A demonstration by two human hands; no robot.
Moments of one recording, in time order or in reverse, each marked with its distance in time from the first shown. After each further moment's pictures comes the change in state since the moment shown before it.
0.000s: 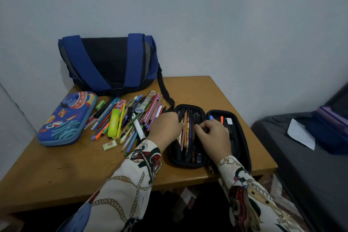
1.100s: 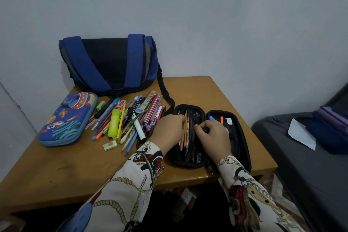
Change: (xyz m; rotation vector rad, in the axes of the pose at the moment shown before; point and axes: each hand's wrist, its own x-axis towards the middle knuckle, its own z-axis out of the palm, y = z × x) left_hand -0.010 0.005 0.002 -0.001 0.007 0.134; right_hand 0.000 -0.001 -0.001 0.002 -0.007 0.014
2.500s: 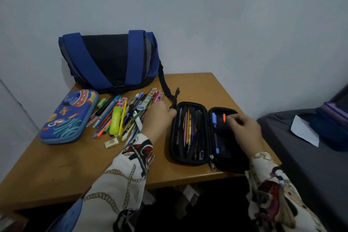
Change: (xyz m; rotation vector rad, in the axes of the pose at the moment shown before) left_hand 0.011 -0.023 -0.015 -0.426 0.178 -0.250; right_hand 0.008 0.028 -0.060 0.264 0.059 0.229
